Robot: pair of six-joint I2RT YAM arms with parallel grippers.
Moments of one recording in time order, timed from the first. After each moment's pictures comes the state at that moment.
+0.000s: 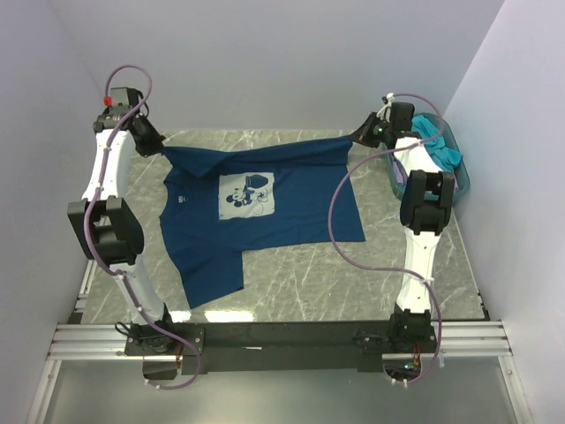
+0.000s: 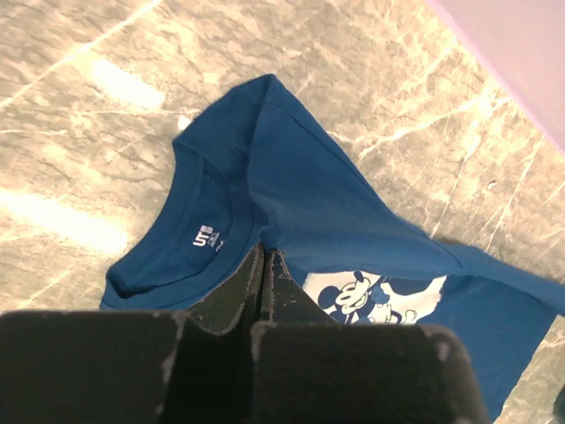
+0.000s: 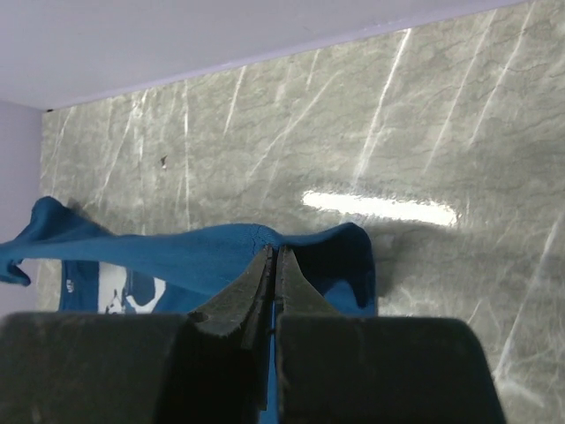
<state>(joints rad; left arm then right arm) 0.12 1.92 1.91 -0.85 -0.01 -0.56 -0.06 2.38 2.02 -0.22 -0.56 0.46</state>
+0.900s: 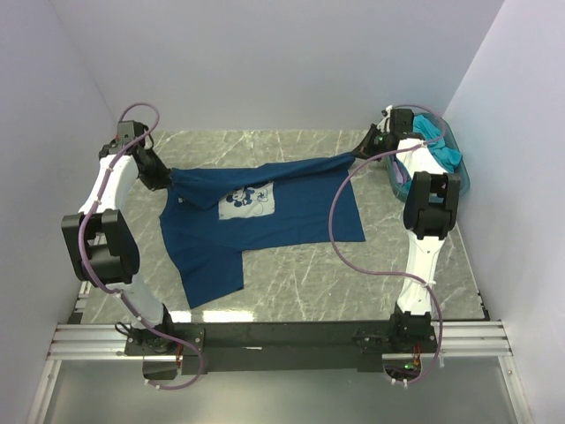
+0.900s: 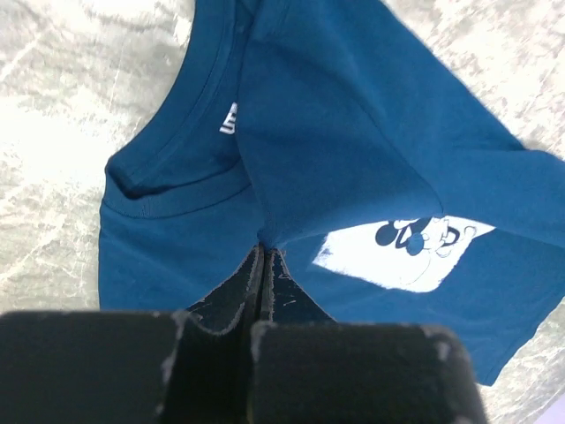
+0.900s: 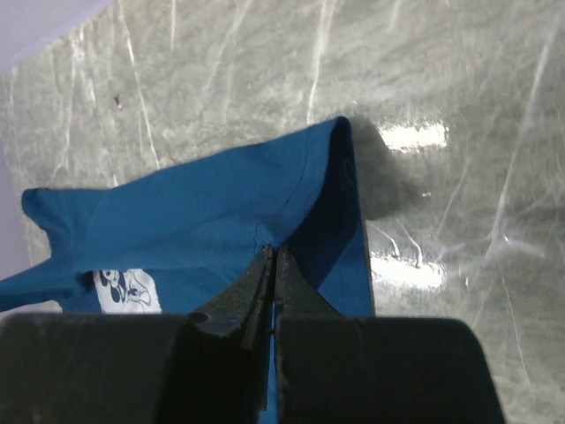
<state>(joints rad) 0.14 1.74 1.52 -0.80 0.09 -0.56 -0.06 2.27 1.90 -0.43 -0.50 0.45</state>
